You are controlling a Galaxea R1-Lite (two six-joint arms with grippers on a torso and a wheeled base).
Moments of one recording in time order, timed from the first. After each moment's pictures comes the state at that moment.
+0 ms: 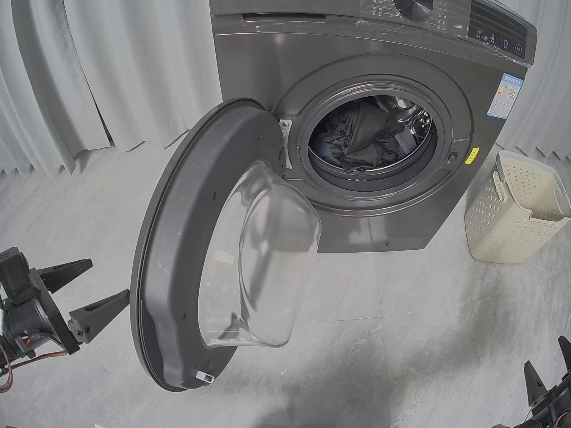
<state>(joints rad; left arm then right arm) -0.20 0.94 -0.35 -0.45 -0.35 -0.06 0.00 0.02 -0.02 0.00 0.06 -0.01</state>
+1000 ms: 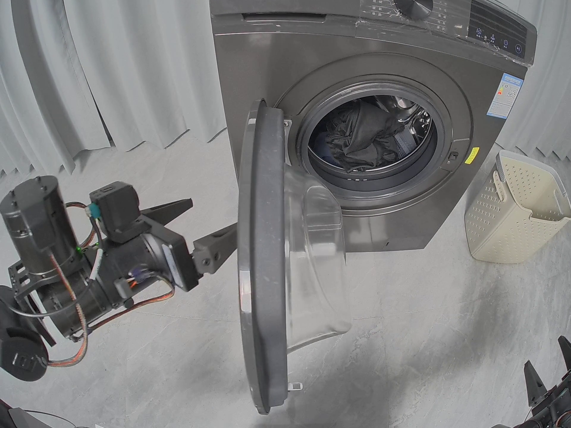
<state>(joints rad) -0.61 1.43 -0.56 -0.85 -0.03 -0.12 0.00 0.02 -0.02 0.00 0.06 -0.01</state>
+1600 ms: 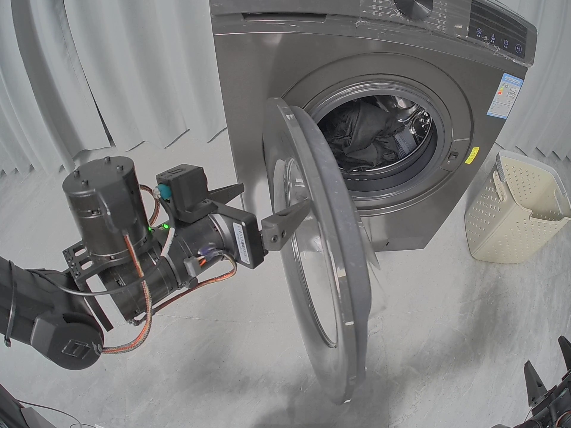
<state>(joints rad) -0.70 1.64 -0.73 -0.93 0.02 -0.13 0.00 0.02 -0.02 0.00 0.06 -0.01</state>
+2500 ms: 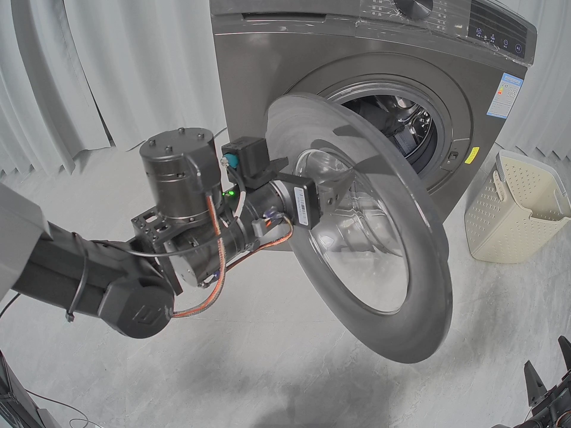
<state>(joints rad) -0.73 1.86 -1.02 -0.93 0.03 -0.12 0.00 0.02 -0.02 0.00 0.06 -0.01</state>
